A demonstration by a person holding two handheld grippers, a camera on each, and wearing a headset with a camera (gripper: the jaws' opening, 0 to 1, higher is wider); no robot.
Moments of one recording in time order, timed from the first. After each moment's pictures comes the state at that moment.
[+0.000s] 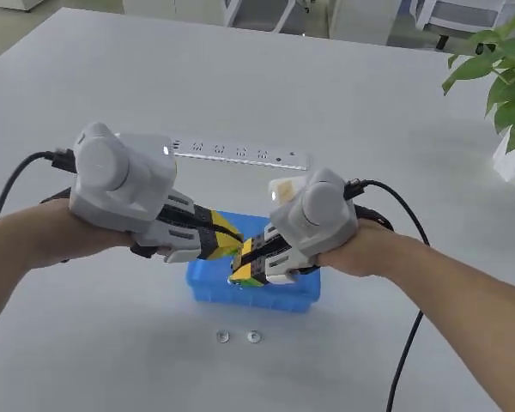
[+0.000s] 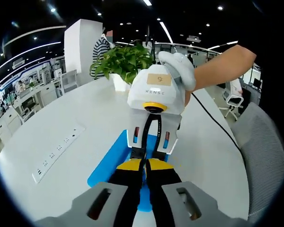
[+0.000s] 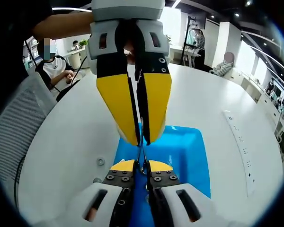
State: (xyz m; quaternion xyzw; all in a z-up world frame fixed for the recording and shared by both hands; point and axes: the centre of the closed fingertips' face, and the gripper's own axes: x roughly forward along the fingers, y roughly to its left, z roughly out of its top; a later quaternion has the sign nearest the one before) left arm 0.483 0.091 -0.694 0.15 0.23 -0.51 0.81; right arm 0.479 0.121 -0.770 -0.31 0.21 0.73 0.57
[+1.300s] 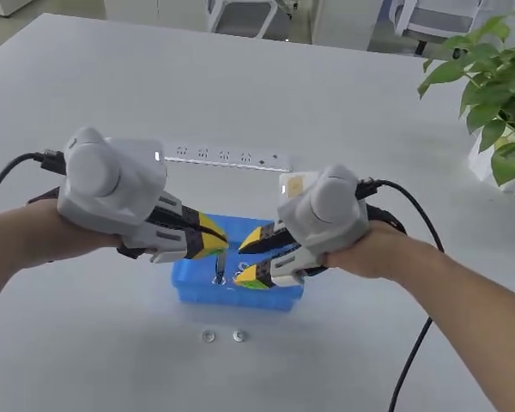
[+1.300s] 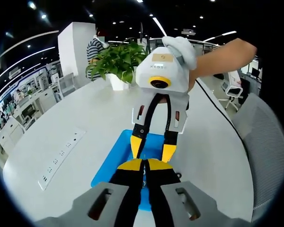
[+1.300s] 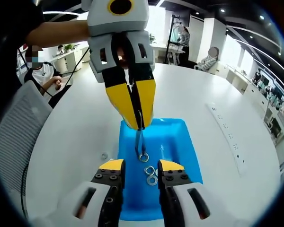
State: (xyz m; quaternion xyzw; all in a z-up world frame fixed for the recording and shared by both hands) left arm 0.482 0.090 -0.691 0.19 0.22 -0.52 0.81; right arm 0.486 0.087 -0.745 -0.30 0.23 0.68 0.63
